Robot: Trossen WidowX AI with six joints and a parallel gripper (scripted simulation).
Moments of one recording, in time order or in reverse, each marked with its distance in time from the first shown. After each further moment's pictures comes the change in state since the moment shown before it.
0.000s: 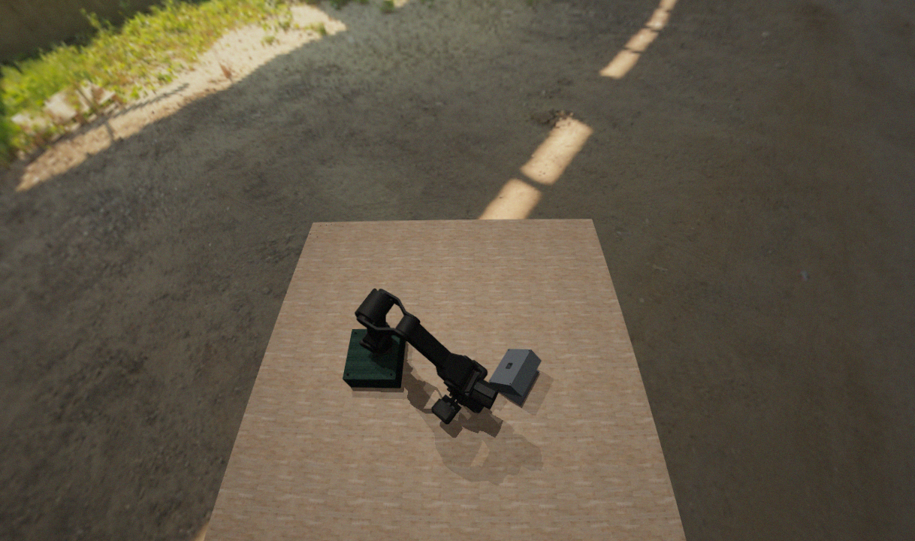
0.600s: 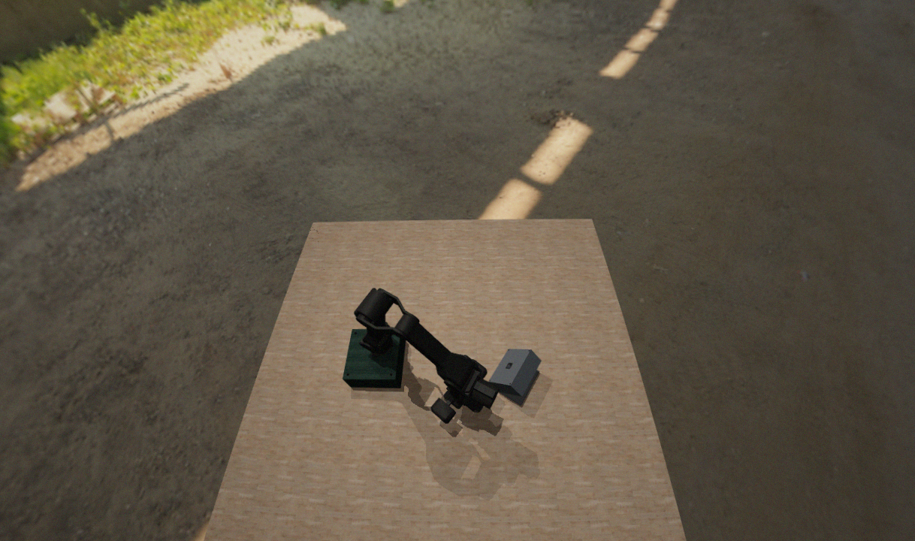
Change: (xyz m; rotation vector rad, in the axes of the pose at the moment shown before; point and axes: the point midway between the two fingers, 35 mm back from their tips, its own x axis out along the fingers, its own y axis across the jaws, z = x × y) arm -0.004 0.000 -0.002 -0.002 0.011 -0.001
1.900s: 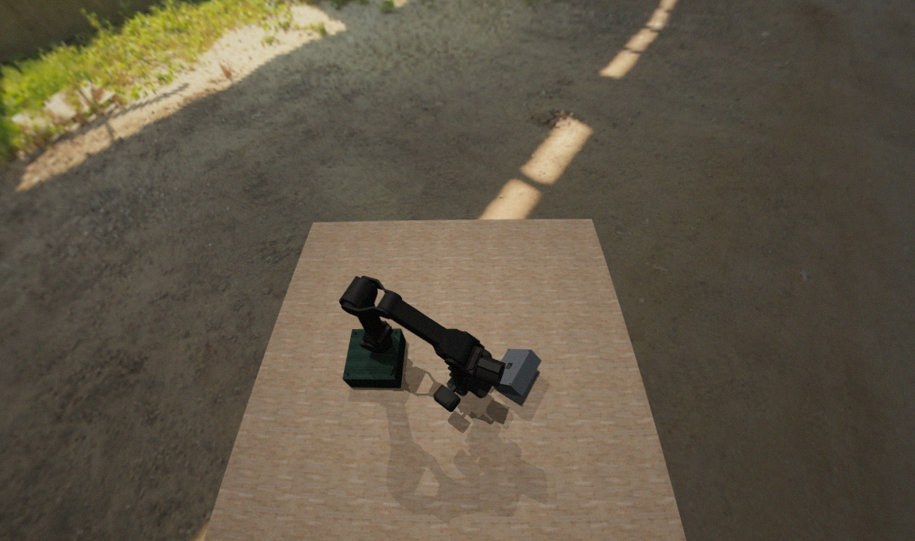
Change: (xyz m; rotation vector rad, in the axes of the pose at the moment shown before) arm -0.075 0.018 0.004 -0.035 -0.090 -0.040
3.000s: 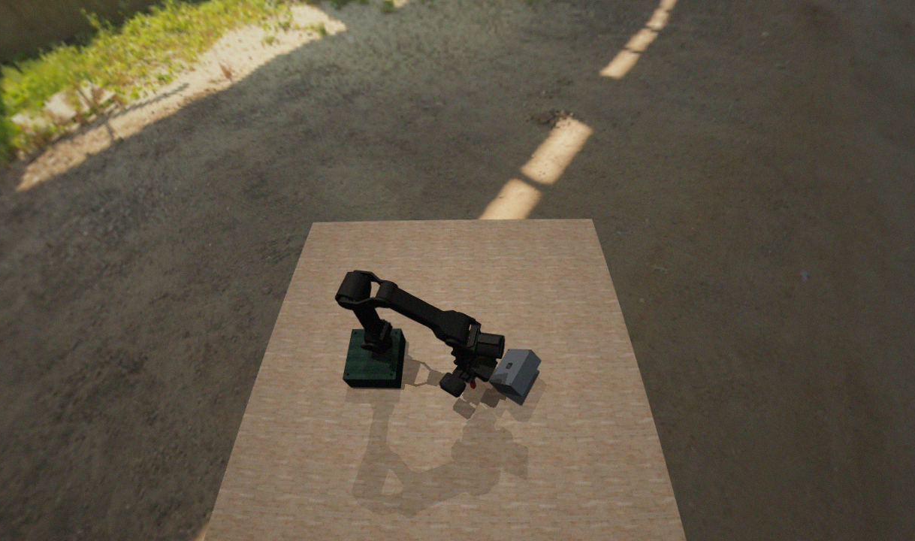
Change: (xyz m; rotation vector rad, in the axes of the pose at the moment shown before) arm -0.002 0.033 -0.003 -0.041 -0.167 -0.059
